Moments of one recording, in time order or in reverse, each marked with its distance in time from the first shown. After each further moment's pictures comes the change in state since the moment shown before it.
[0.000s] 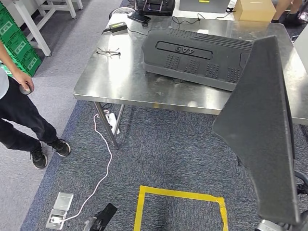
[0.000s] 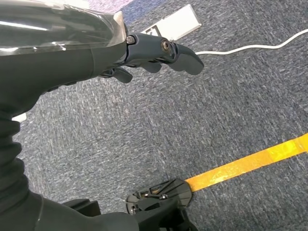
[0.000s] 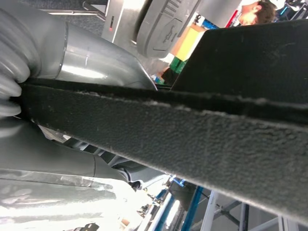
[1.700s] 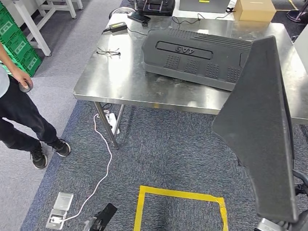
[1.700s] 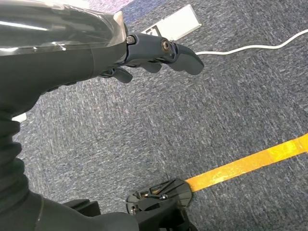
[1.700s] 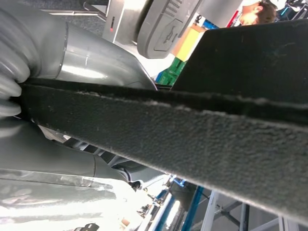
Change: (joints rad) left arm 0.000 0.001 0.000 0.000 0.000 0.000 0.000; right arm 0.000 0.000 0.000 0.003 0.000 0.000 0.000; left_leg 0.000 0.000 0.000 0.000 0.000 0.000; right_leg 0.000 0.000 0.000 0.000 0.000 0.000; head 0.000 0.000
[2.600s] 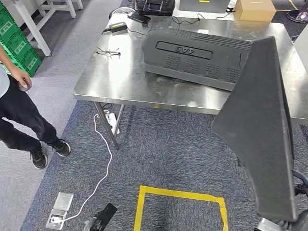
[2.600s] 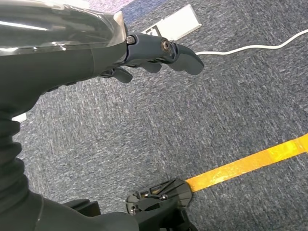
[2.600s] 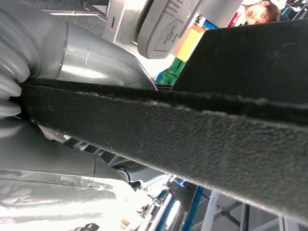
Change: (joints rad) left arm 0.000 0.000 0.000 0.000 0.000 0.000 0.000; right arm 0.000 0.000 0.000 0.001 0.000 0.000 0.000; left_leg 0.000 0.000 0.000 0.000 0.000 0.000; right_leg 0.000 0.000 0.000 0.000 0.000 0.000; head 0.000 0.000
